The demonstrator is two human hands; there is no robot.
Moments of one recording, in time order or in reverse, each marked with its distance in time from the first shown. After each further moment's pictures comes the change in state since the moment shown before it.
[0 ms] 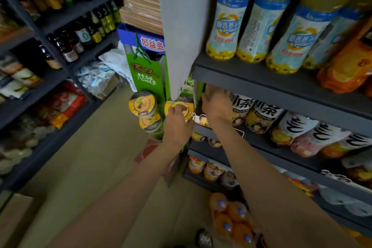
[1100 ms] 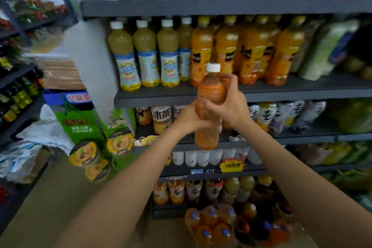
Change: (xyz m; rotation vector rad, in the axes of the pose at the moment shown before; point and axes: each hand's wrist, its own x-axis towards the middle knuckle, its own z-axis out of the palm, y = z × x) left_hand -0.100 0.195 0.014 -0.320 -0.728 0.460; right_hand -0.146 0.118 -0.223 0.318 0.475 -0.203
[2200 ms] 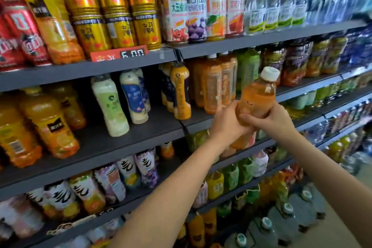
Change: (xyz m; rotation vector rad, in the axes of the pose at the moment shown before) left_hand 0.234 0.331 0.580 0.229 -0.058 0.511; right_hand -0.023 0.372 -0.573 -0.050 0.301 0.402
